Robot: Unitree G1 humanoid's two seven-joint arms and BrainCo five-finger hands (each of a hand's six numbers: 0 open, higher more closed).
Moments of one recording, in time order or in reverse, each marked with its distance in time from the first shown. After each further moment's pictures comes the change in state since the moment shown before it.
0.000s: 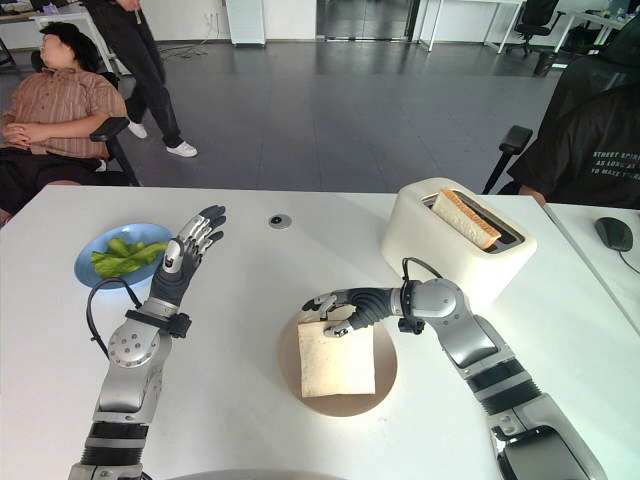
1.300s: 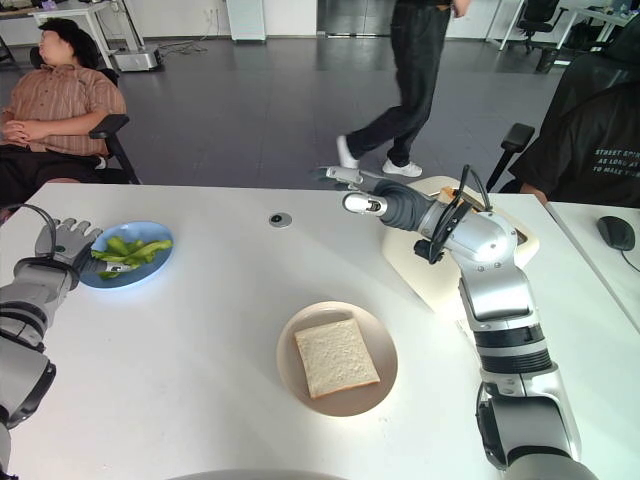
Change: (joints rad) left arm -0.776 0.587 -0.625 1.442 1.141 0.153 0.556; right arm -0.182 0.092 -0.300 -0.115 0.047 0.012 -0.216
